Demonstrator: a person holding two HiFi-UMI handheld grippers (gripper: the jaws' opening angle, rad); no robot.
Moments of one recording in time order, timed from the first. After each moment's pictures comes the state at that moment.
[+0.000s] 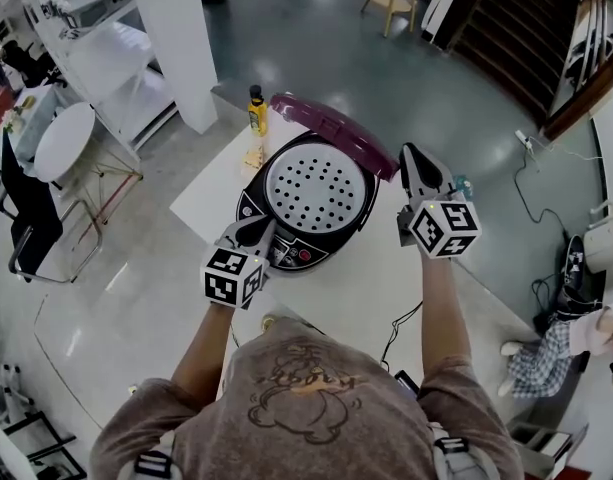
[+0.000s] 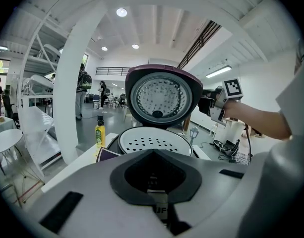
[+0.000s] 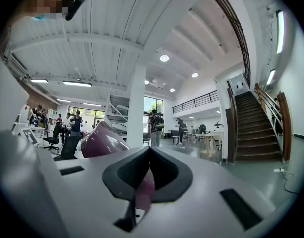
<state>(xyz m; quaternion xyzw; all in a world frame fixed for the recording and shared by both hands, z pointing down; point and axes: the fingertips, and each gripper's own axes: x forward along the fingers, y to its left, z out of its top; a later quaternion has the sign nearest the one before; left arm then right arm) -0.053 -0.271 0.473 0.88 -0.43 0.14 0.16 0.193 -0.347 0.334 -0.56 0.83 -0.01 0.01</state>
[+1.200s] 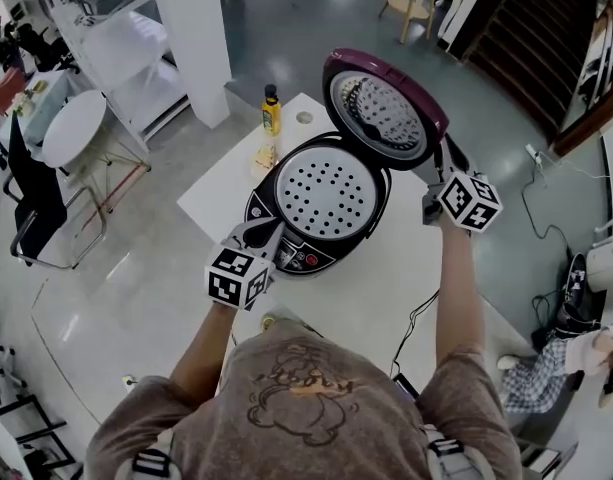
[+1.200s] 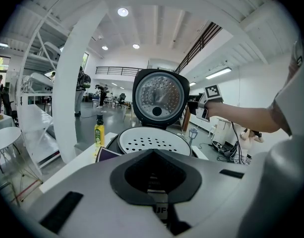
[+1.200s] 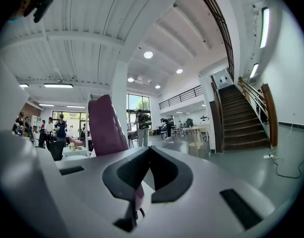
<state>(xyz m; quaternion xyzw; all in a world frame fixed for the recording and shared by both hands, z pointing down) -0.053 -0.271 0.471 0.88 -0.42 0.14 0.17 0.266 -0.420 0.349 -0.61 0.79 -0.07 0.03</state>
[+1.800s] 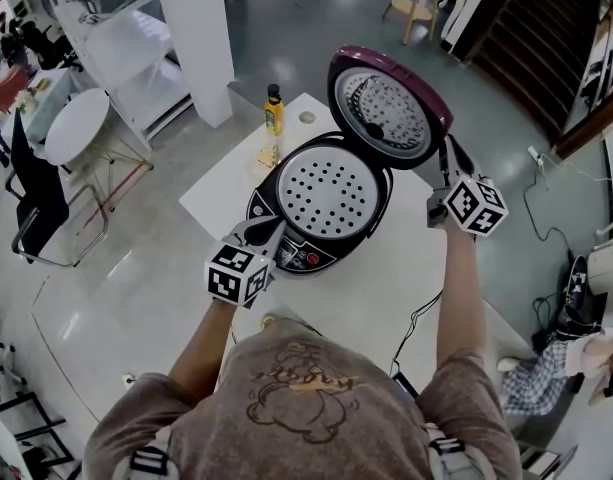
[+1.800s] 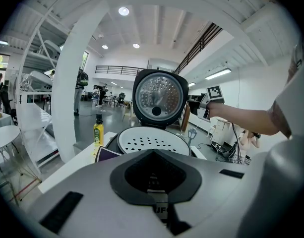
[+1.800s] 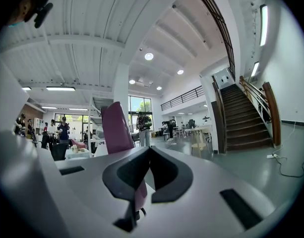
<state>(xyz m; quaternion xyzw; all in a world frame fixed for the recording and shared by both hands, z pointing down) -0.054 -0.270 0.473 0.88 -0.42 0.14 0.17 0.269 -0.412 0.345 -0.61 0.79 -0.06 0.04</state>
